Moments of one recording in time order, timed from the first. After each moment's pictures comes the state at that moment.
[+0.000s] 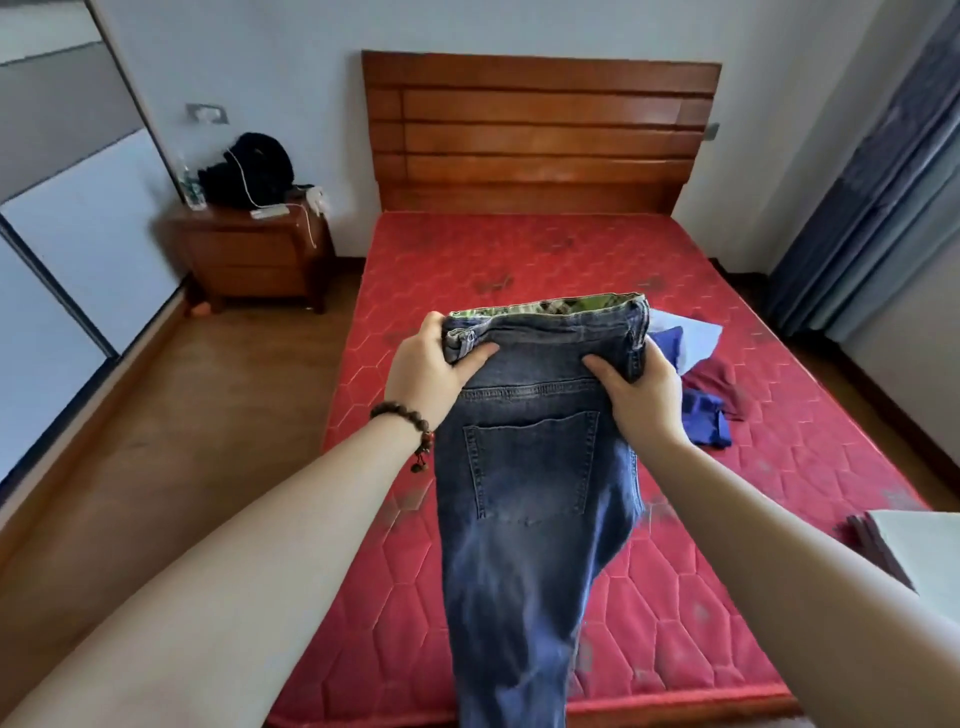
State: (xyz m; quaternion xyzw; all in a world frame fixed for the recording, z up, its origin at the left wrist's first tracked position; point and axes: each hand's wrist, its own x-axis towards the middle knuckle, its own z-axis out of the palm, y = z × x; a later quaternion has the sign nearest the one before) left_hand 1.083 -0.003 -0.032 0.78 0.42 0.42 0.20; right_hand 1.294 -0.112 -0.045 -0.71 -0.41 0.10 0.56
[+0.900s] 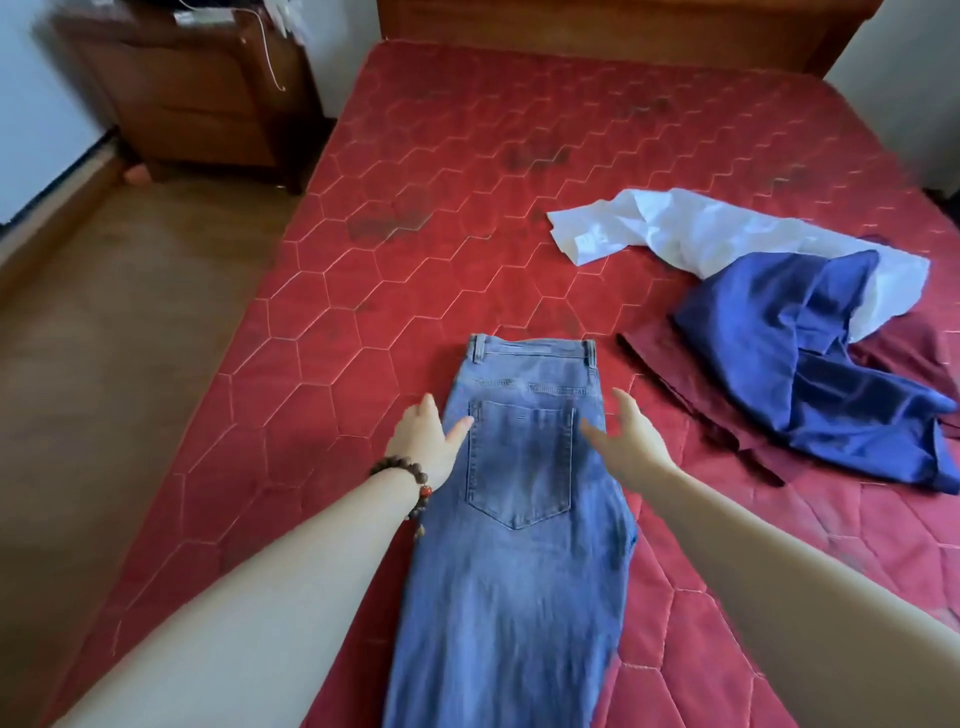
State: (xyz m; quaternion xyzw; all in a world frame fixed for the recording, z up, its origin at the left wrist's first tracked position) left_hand 1.210 0.209 -0.484 0.70 0.63 0.05 0.32; right_hand 1.445 0.131 -0.466 -0.84 -0.40 0.32 0.20
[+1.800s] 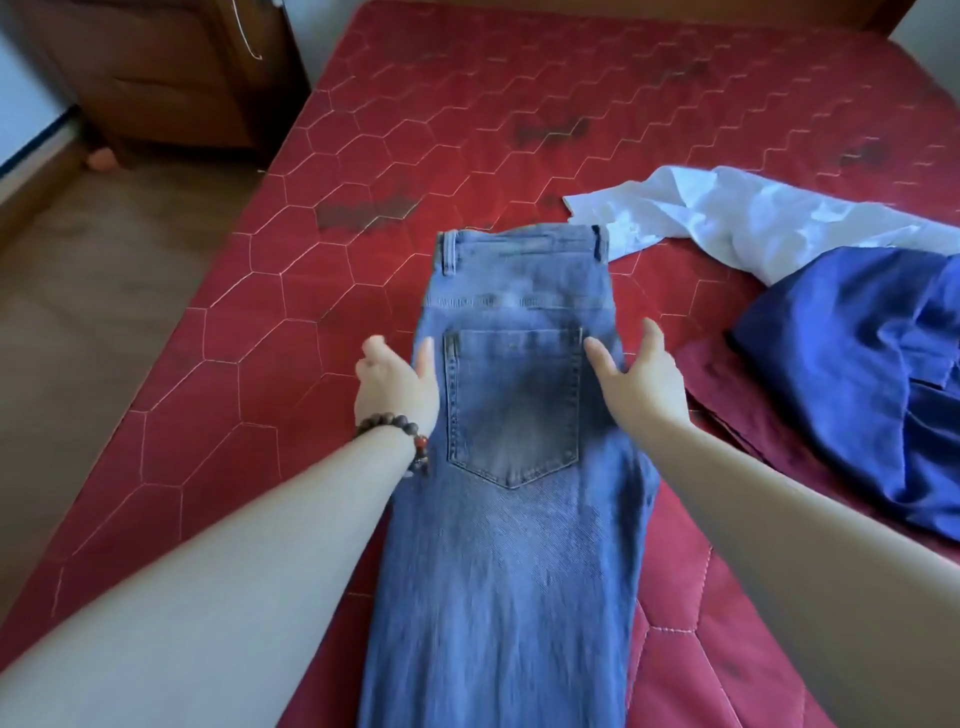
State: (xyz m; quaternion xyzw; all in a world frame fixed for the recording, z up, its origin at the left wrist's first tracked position) left_hand 1.258 0.331 -0.519 0.59 0.73 0.25 0.25; right_hand 1.473 0.266 -0.500 -0.84 -0.39 0.22 0.30
